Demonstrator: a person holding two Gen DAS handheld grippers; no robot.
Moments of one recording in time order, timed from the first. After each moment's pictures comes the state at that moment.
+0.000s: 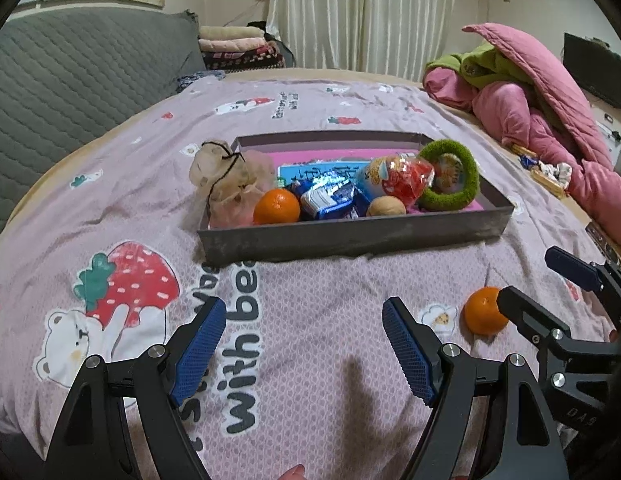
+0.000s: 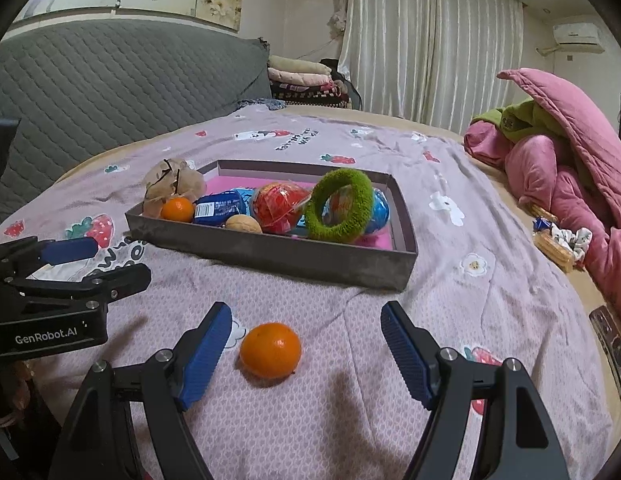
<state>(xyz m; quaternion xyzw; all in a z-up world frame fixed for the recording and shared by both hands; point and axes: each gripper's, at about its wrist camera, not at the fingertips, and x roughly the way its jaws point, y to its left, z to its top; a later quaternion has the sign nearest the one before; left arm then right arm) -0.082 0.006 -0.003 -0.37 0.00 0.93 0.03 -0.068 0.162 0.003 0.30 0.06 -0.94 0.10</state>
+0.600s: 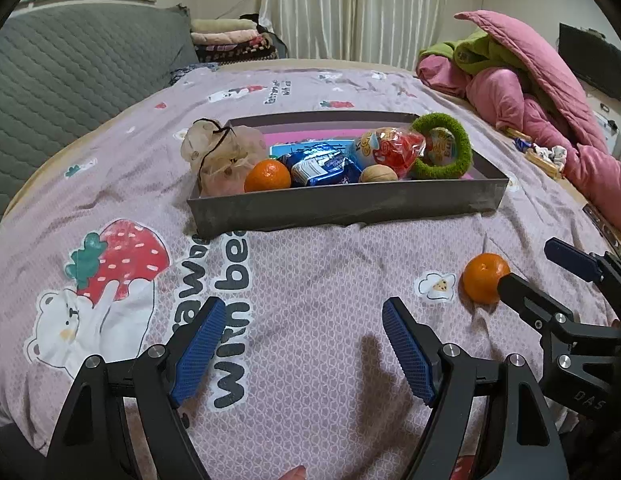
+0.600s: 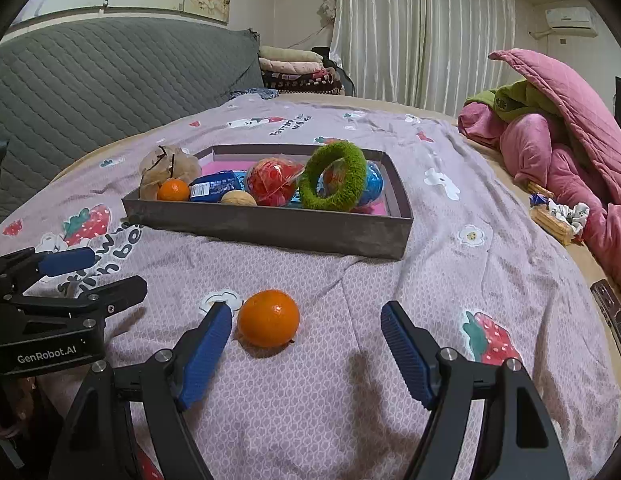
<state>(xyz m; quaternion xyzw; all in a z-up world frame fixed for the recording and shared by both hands) -0.073 0.010 -0.019 -0.38 0.01 0.92 0.04 -0.060 0.167 -0.009 0.33 0.05 -0.94 0.09</state>
